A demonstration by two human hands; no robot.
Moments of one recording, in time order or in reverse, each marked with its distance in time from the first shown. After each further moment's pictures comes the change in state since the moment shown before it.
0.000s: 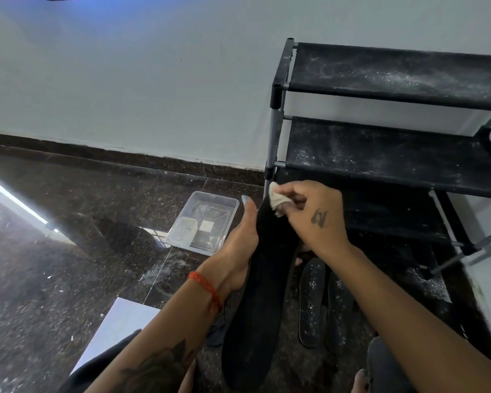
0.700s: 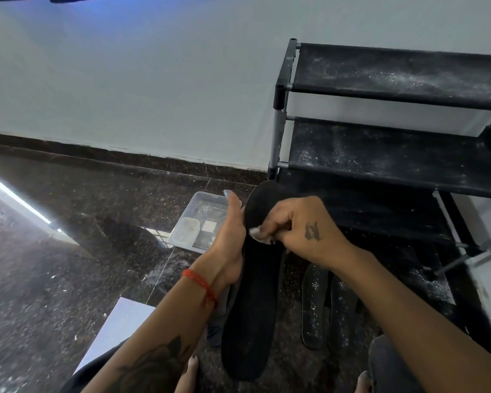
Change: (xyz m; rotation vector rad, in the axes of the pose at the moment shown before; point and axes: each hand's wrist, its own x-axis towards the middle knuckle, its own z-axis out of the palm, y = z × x) left_hand 0.007 0.006 -0.012 -0.087 0.119 0.114; right_hand -0.007 -0.010 -0.006 0.122 -0.429 -0.150
